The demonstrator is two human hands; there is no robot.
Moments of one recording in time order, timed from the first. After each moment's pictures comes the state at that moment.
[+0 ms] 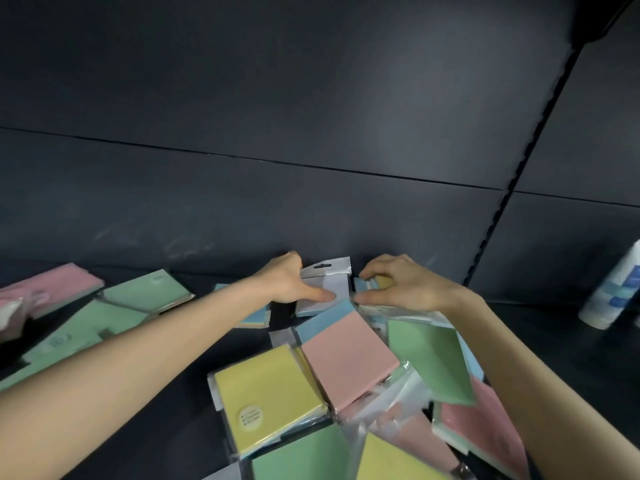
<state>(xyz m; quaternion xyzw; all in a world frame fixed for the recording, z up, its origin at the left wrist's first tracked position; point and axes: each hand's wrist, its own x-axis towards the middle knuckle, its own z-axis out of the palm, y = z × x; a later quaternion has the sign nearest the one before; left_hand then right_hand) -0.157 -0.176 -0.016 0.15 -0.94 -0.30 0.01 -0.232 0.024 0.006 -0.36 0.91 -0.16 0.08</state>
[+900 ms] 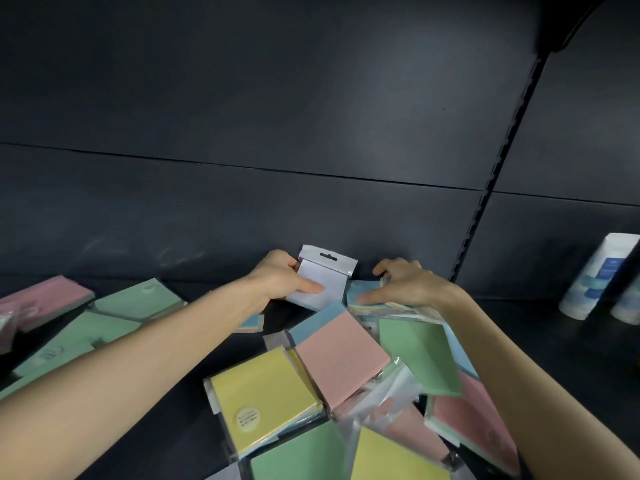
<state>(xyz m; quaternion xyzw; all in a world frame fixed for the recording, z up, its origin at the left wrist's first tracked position) -0.151 -0.169 -0.011 0.15 -0.83 -0.54 0.05 -0.236 0.034 0.005 -0.21 0.96 -0.16 0.10</state>
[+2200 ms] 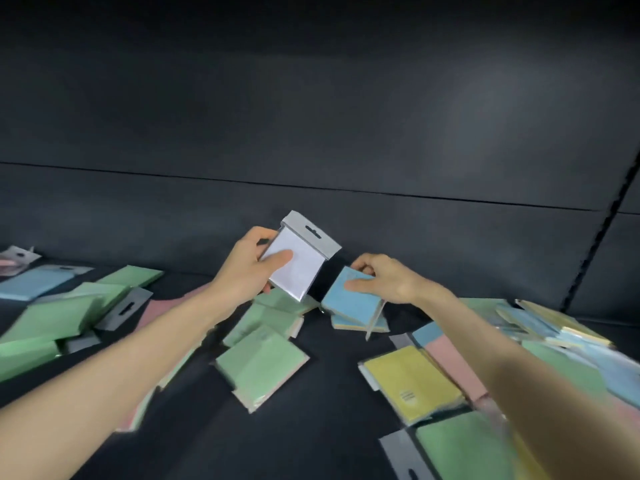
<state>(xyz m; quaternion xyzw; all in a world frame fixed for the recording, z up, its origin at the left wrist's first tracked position) 0.011 -0.311 0.019 0.13 -0.79 -0.53 0.29 -0.148 -0.133 0.017 -0.40 0.86 -0.30 0.11</state>
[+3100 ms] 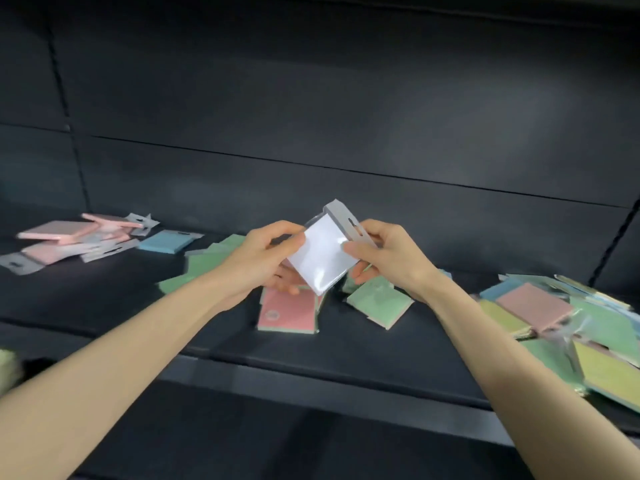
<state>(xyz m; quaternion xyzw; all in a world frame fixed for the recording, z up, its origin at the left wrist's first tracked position) 0.218 -0.374 0.029 0.08 -0.75 -0.62 0.20 0.091 -0.212 0.046 -0.42 0.74 -0.52 0.13</state>
